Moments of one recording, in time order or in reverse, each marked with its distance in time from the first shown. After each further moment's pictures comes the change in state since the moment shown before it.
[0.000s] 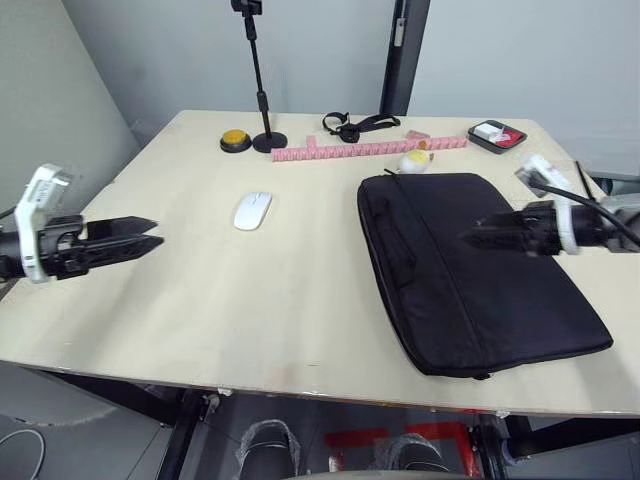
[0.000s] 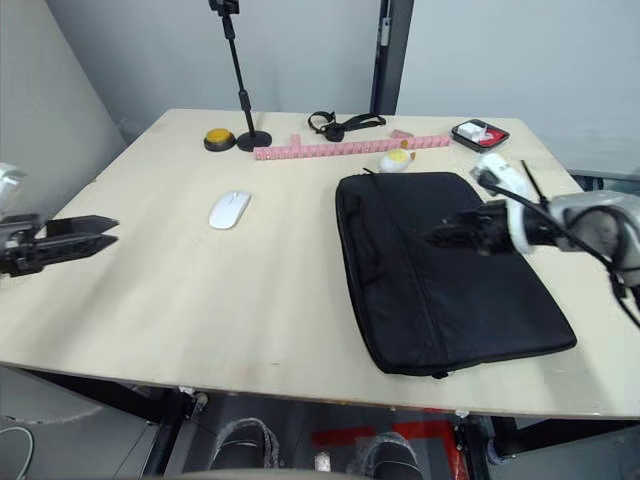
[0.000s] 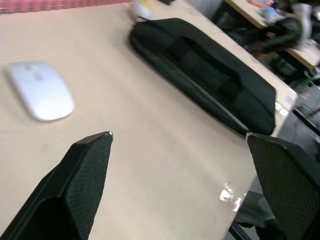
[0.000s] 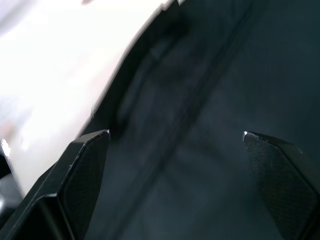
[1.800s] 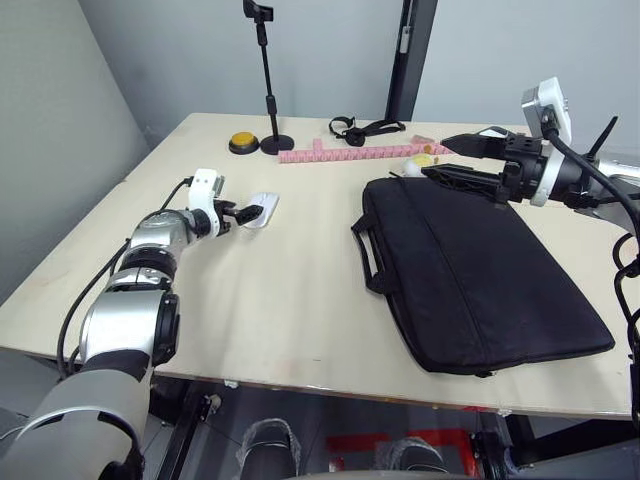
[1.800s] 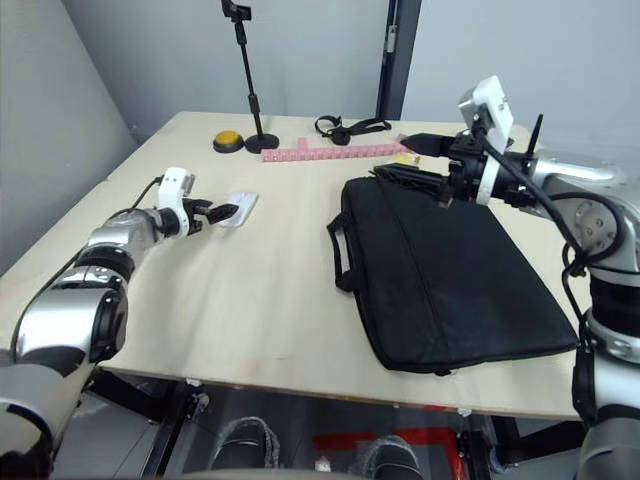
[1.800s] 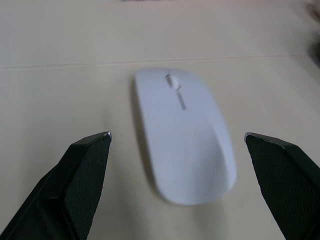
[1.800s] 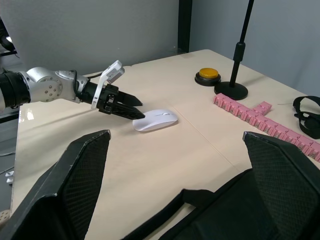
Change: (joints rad) left arm -0.778 -0.684 -0.293 0.993 0.595 -0.643 0.624; right arm -0.134 0.300 -0.214 -0.239 0.043 -0.113 -0.157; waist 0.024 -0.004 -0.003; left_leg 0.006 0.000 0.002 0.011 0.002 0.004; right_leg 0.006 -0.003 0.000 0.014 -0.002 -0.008
